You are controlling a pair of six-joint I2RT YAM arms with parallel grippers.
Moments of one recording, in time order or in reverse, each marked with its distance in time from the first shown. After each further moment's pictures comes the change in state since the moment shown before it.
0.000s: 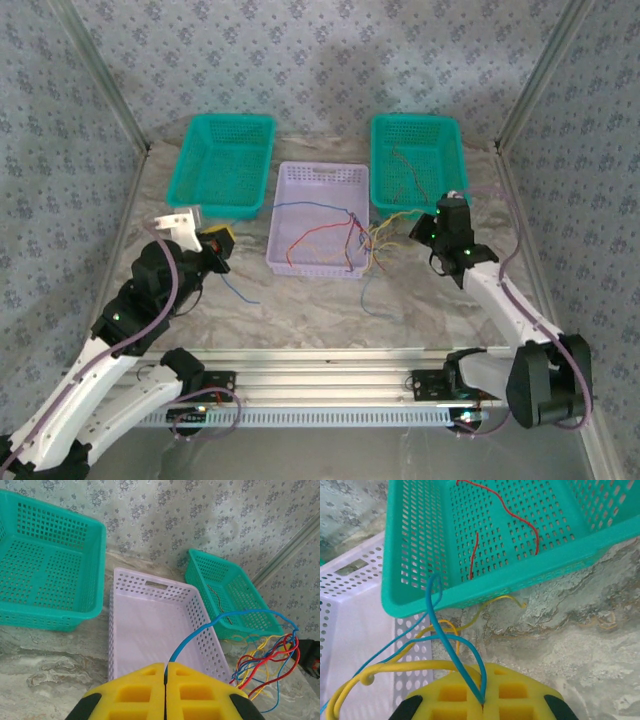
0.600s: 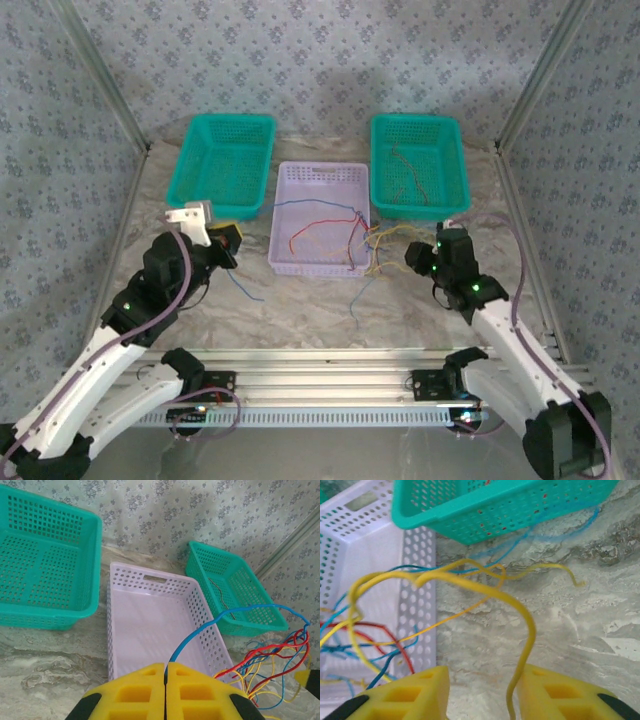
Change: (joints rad) left arm 0.000 0.064 0.006 0.037 0.020 0.014; right arm 0.108 -0.301 -0.163 -0.167 -0.031 -0.015
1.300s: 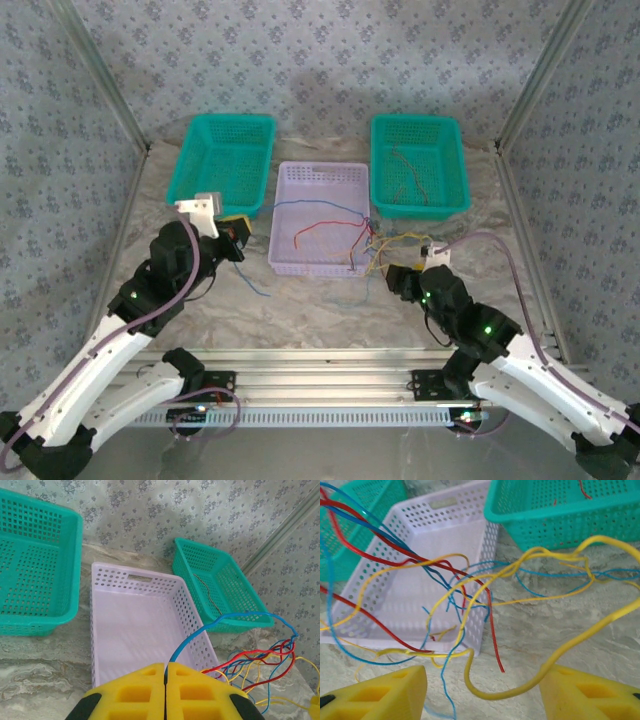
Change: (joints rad) left arm 0.000 0.066 0.043 0.031 0.057 0.000; right arm 0.518 -0.269 -0.032 -0.105 0.389 0.058
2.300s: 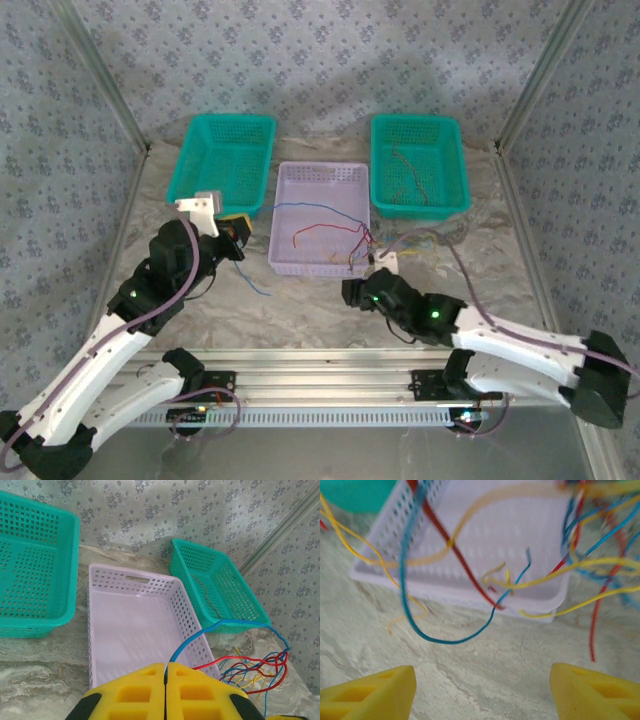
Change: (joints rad) left arm 0.000 0.007 0.013 -0.002 0.006 0.000; right arm 0.224 0.424 0.037 0.206 -0.031 0.105
